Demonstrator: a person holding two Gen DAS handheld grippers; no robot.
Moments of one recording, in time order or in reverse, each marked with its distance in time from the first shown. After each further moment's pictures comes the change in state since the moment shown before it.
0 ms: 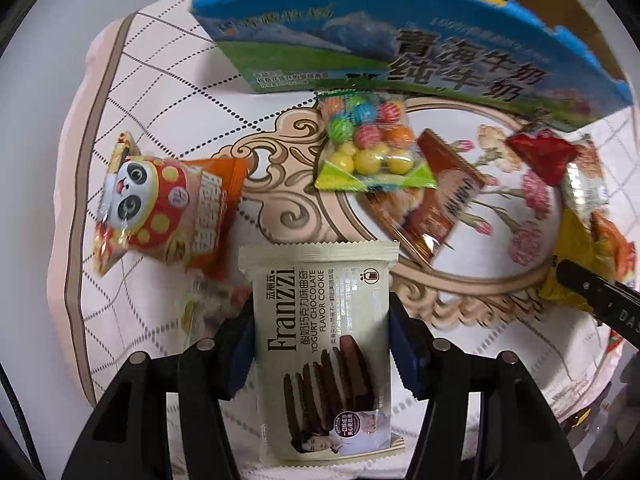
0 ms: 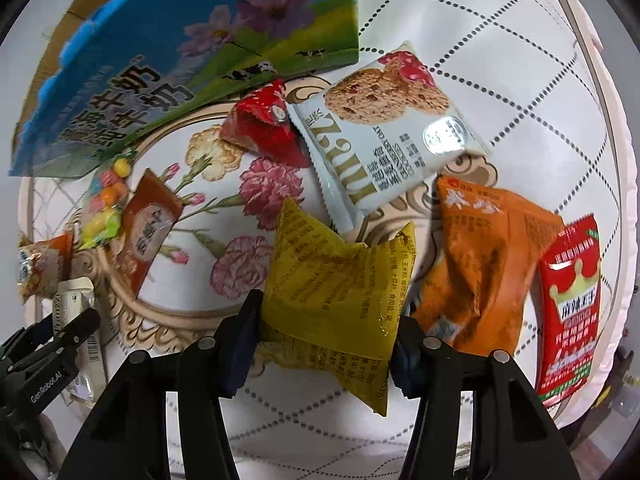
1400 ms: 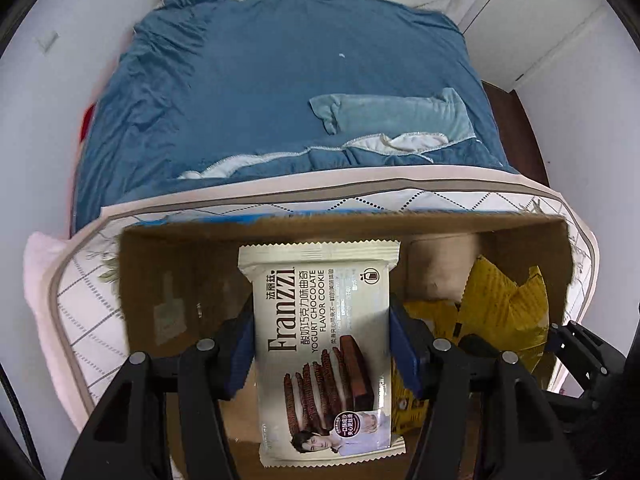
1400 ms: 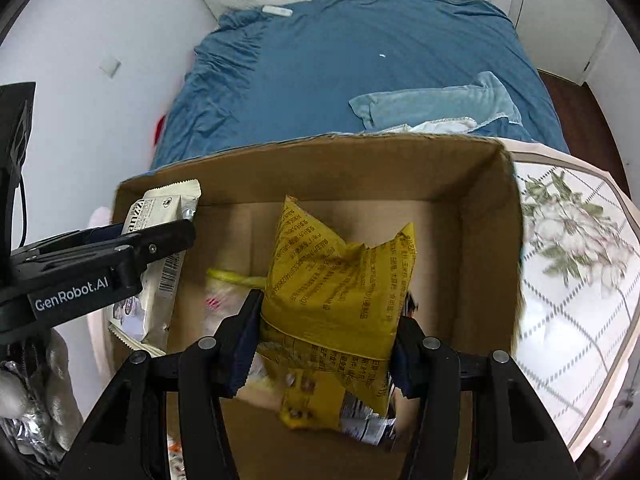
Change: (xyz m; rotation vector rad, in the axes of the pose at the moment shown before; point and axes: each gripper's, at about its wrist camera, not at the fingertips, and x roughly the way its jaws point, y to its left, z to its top) left arm -0.052 -0.029 0.357 0.064 -0.071 -0.184; right arm -0.065 0.100 0.313 -0.201 -0.123 0.113
